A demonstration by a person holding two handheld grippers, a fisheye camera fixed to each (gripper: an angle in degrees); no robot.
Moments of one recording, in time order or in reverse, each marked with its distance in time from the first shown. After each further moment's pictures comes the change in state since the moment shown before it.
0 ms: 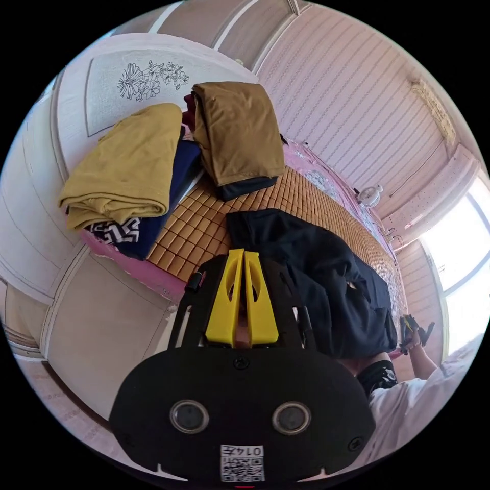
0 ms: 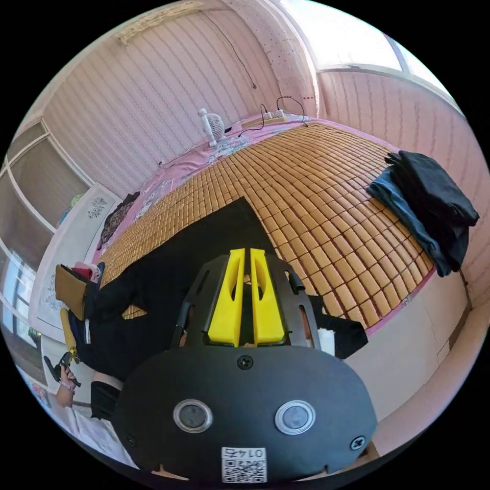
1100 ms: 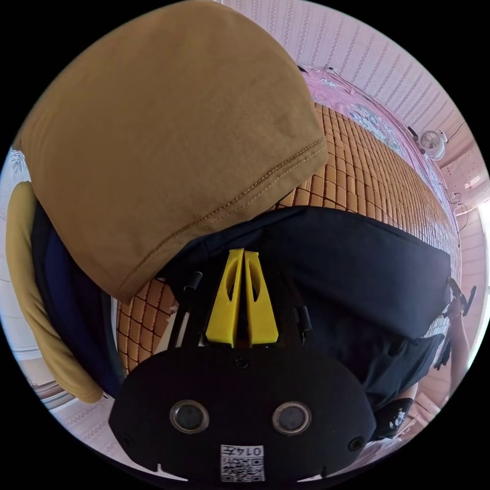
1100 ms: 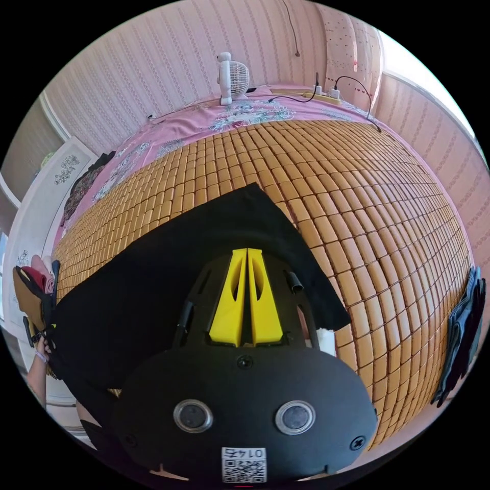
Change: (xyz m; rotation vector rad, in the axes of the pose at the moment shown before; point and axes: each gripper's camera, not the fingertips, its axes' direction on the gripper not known) left arm 0.058 -0.194 0.210 -0.331 -0.309 0.103; right arm -0.107 -0.186 0.201 -0.139 0.115 -0.098
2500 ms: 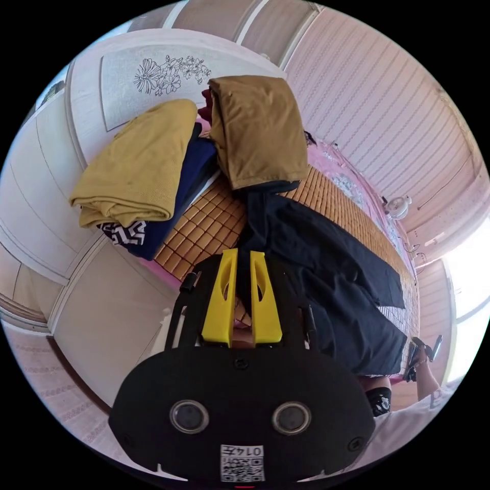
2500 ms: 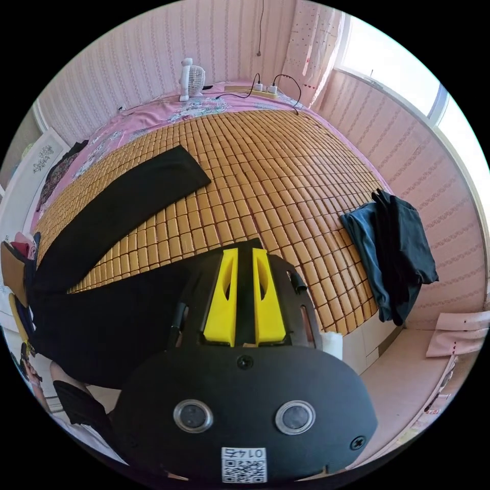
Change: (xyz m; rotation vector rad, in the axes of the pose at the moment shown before) left arm -0.102 0.267 -0.091 0.366 0.212 -0.224; right arm 0.039 0.165 -0.185 -0.049 0.227 0.007
